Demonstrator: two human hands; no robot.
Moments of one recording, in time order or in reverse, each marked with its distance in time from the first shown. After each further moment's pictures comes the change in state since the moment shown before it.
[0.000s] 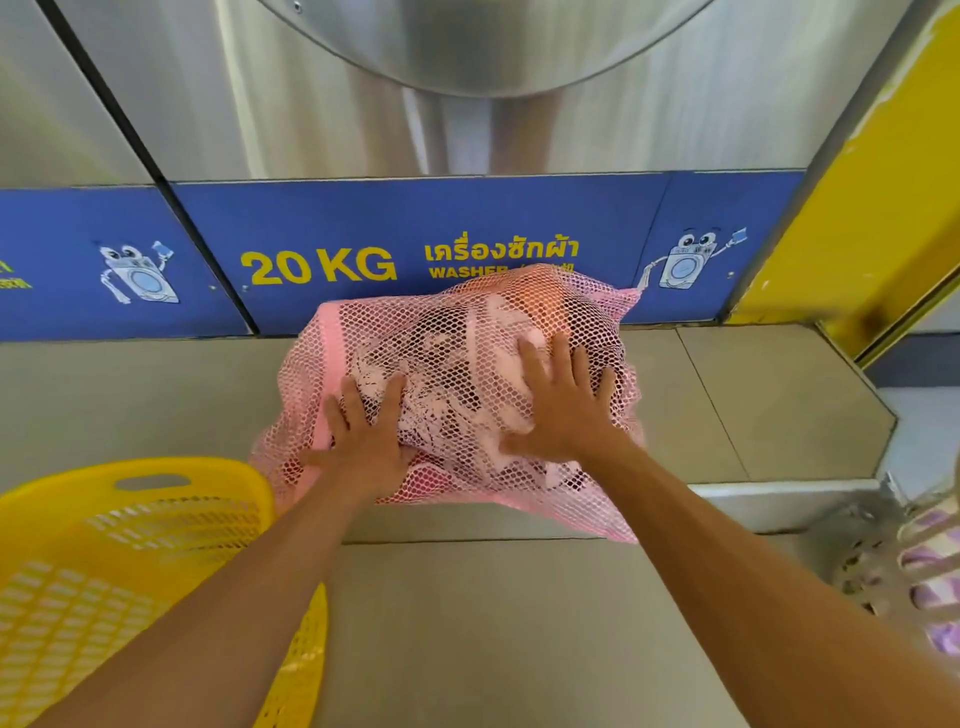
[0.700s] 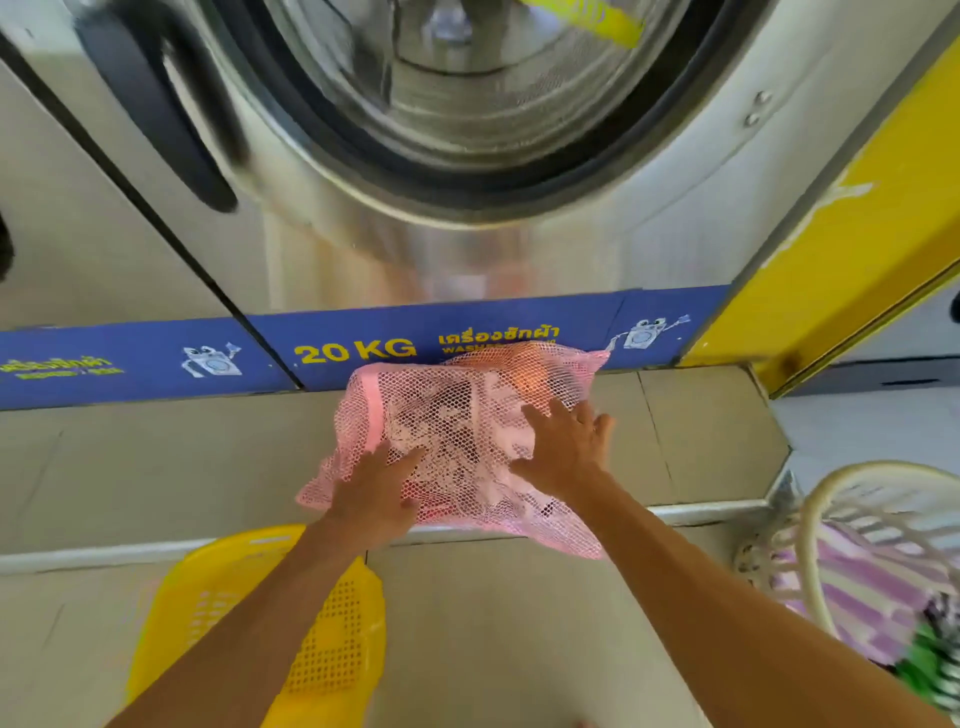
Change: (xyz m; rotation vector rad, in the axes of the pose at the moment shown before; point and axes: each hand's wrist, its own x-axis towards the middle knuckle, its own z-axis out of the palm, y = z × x) left_hand -0.079 0.019 -0.196 0.076 -0.282 0.166; right_hand -0.053 -0.056 -0.191 -0.056 -0.133 0.159
